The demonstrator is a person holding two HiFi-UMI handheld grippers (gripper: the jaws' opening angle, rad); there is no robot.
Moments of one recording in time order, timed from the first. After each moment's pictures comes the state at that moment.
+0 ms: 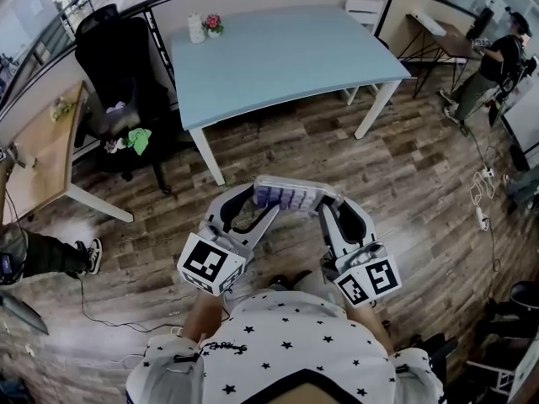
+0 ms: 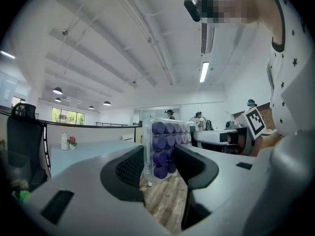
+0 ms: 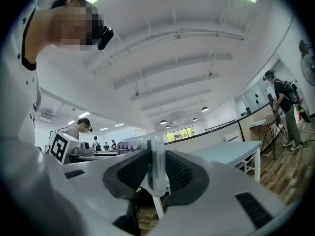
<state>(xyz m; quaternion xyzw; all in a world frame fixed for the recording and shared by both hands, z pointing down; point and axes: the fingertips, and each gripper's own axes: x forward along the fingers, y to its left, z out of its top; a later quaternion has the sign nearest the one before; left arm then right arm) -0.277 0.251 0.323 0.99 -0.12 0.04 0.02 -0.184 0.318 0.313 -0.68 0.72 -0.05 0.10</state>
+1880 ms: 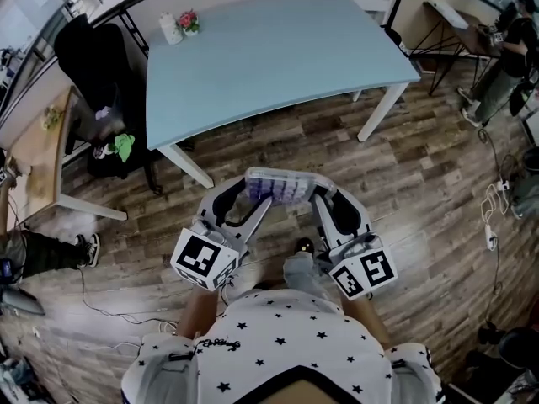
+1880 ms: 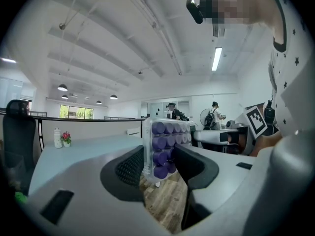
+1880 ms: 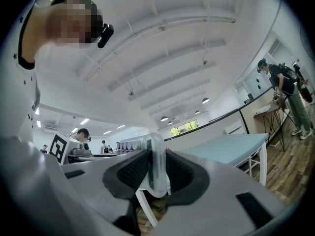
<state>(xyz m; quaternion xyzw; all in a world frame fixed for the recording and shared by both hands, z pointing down) -0.077 0.175 0.351 0.98 -0.17 0.09 0.03 0.021 0.231 0.346 -0.65 0.75 -0.09 0.12</state>
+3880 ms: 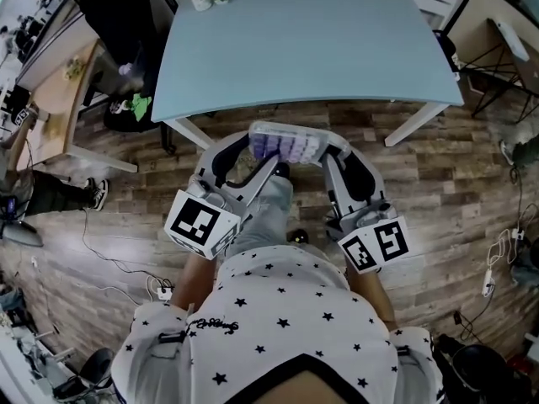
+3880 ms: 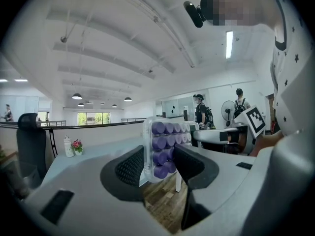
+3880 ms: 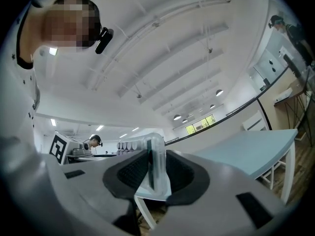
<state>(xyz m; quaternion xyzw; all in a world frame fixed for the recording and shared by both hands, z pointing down) 0.016 0.086 0.335 0.96 -0.27 0.10 0.00 0.124 0.120 0.338 -0.56 0.81 -0.10 0.15</state>
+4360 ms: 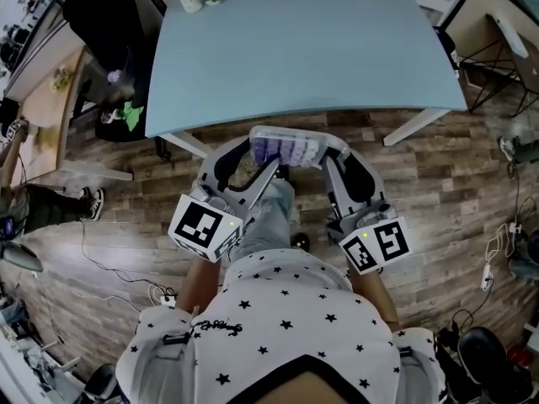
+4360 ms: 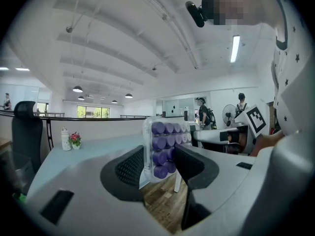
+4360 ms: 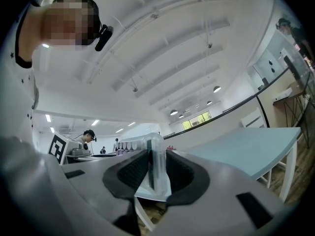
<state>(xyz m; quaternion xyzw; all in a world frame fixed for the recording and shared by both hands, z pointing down) 0.014 0.025 0.360 0.96 -0.26 0.10 0.04 0.121 0.061 0.357 -0.58 0.80 -0.12 0.12</state>
